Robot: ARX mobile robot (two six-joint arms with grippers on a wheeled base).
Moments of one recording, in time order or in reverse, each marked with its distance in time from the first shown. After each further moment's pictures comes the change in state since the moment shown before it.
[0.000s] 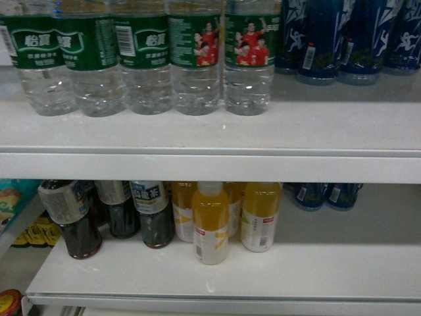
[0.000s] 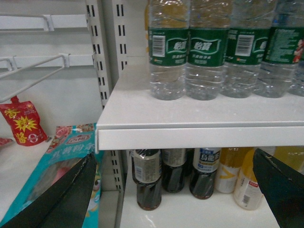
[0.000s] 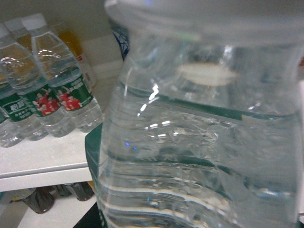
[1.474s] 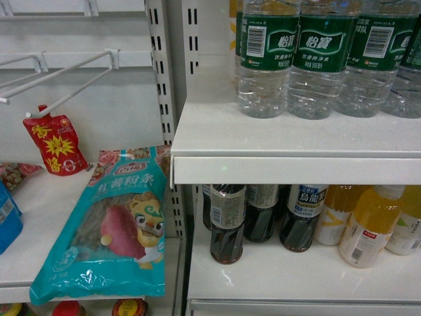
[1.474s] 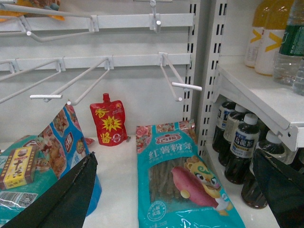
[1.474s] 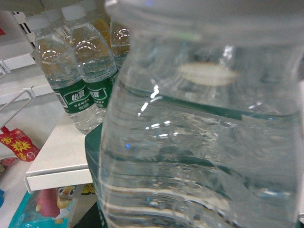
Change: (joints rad) left arm 0.000 0.000 0.000 -0.001 0.000 0.000; right arm 0.000 -0.001 0.000 0.002 0.003 0.002
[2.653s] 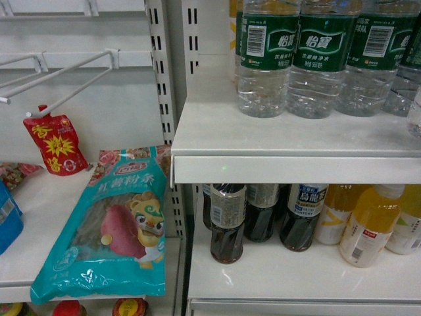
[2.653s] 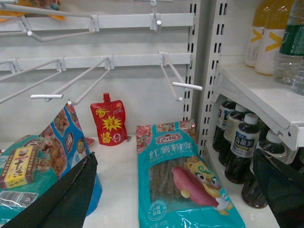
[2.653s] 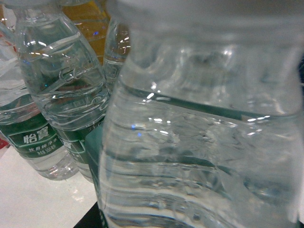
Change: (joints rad) left arm 0.000 0.000 0.000 0.000 0.000 0.000; right arm 0.021 0.881 0.377 0.396 -0.038 -0.172
